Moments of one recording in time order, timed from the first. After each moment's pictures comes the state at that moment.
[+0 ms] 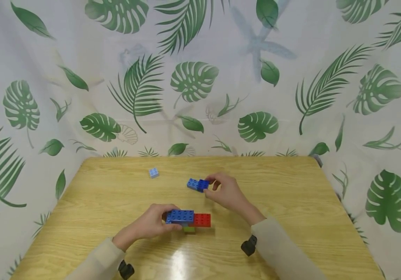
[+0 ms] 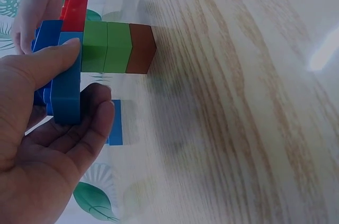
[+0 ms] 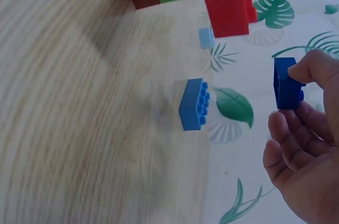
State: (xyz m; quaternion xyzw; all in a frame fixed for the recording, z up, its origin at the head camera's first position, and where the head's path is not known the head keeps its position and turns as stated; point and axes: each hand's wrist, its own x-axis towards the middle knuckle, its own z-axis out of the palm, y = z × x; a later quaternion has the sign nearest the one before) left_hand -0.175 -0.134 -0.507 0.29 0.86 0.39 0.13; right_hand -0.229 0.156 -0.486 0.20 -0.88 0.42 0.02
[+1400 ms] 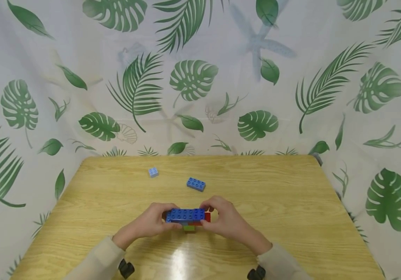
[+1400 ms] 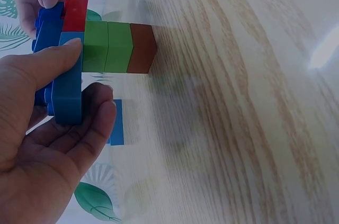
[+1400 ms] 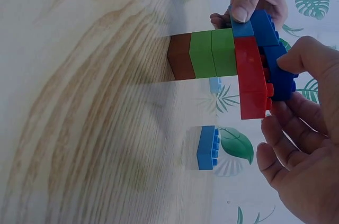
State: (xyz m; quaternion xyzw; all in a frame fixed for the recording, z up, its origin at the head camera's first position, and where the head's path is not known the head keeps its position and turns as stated) left_hand -0.174 -0.133 -0.502 0.30 0.86 0.39 0.13; right_hand -0.163 0.154 -0.496 0.31 -0.86 0.40 0.00
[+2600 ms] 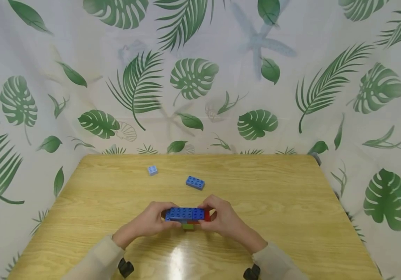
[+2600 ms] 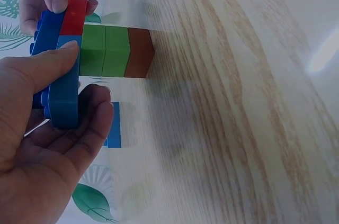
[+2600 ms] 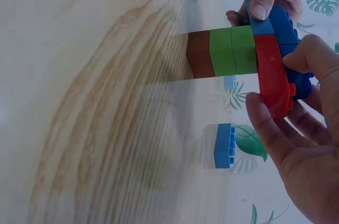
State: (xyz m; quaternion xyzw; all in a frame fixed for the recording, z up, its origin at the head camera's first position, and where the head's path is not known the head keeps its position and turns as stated) left_hand -0.172 -0.132 -0.505 0.28 0.85 0.41 0.13; right_hand -0.167 0.151 -0.508 0.30 -0.83 0.47 -0.04
